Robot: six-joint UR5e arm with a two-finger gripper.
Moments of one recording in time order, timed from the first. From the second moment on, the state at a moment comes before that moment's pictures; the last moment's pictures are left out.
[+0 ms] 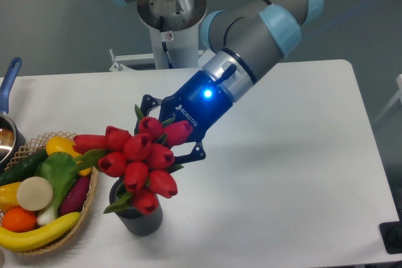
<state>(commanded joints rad) 2.55 -1.91 -1.50 -0.64 0.29 0.56</state>
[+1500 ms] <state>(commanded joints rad) 2.79 -1.85 -1.73 -0.64 0.62 0.94</state>
